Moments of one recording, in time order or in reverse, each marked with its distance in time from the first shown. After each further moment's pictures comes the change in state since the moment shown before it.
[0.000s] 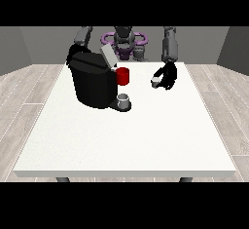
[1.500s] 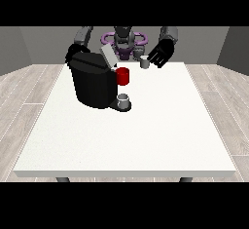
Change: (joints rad) left arm -0.369 0.120 0.093 -0.087 0.036 -0.304 -0.033; right arm -0.052 0.017 0.024 0.040 -0.002 0.009 -0.043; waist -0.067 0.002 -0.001
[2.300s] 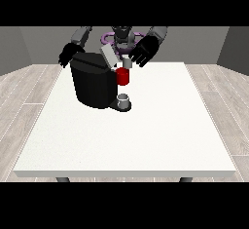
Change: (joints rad) left arm -0.212 0.048 0.065 0.049 0.000 -0.007 0.089; right arm -0.065 -0.009 0.020 -0.071 0.024 -0.015 0.041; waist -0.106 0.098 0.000
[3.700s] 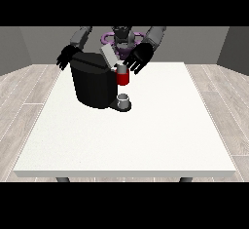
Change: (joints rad) left arm -0.034 -0.043 -0.017 0.041 -0.042 0.002 -0.016; right arm 0.011 -0.007 -0.033 -0.004 -0.029 -0.003 -0.031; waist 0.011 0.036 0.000
